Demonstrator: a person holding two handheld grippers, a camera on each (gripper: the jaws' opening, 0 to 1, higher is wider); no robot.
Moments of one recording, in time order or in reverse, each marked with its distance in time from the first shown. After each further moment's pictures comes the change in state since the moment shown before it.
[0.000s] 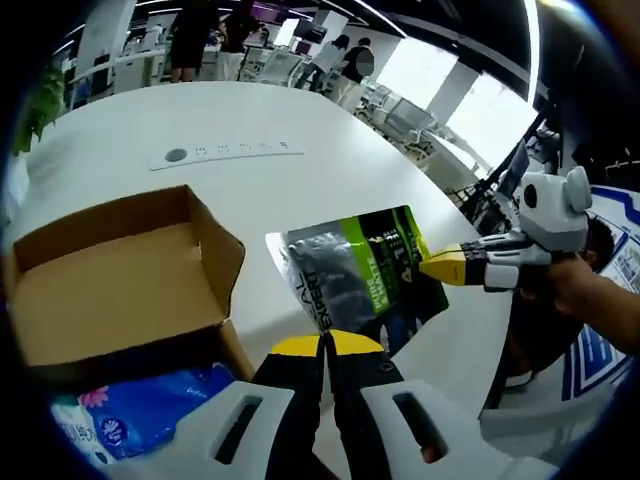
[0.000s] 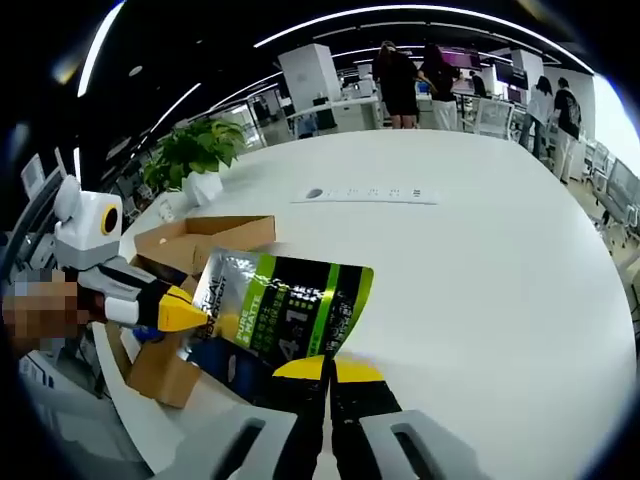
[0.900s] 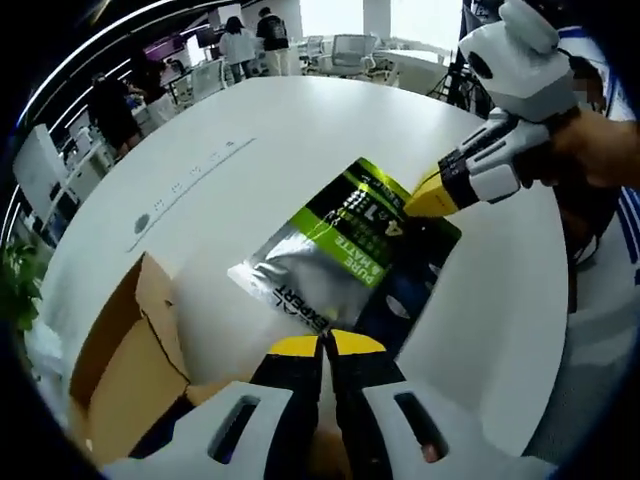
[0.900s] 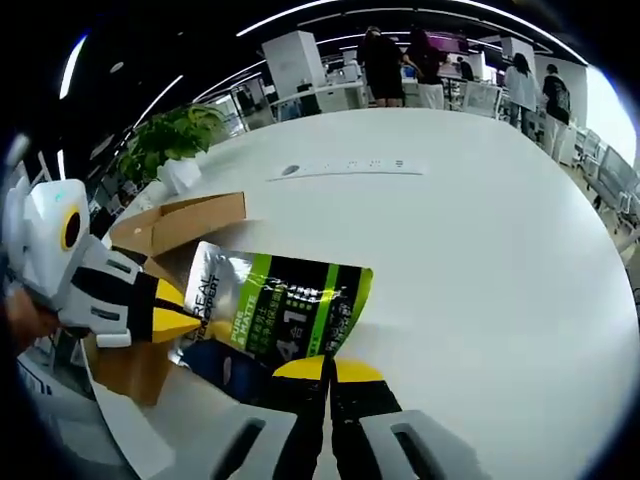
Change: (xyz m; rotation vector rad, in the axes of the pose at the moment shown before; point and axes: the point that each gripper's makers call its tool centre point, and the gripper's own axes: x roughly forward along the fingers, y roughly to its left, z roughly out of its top) left arm 0.038 0.001 -0.018 0.533 0.188 0.141; right arm 0.024 -0.025 -0.023 0.034 0.055 -0.049
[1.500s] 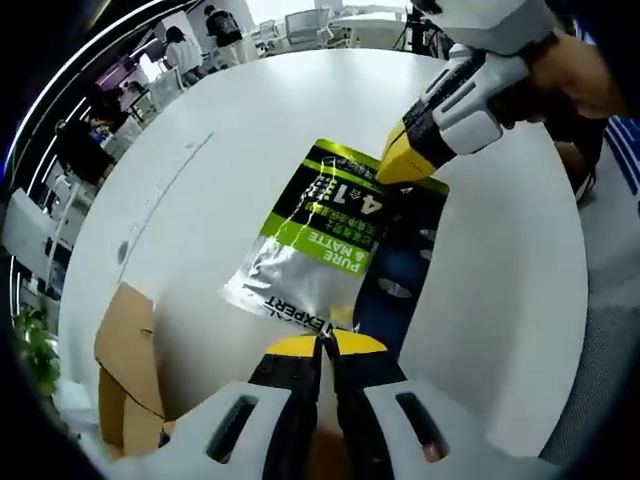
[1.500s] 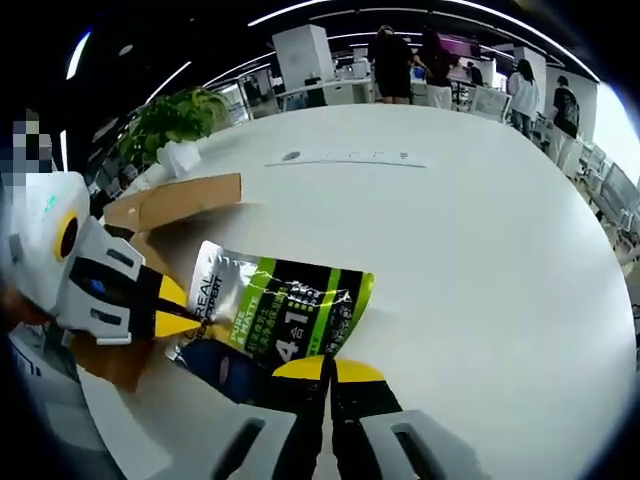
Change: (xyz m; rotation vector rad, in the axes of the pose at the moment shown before) left arm 0.018 -0.007 -0.012 0.214 0.091 0.008; right arm 0.012 -0.005 -0.010 -0.071 0.023 -0.024
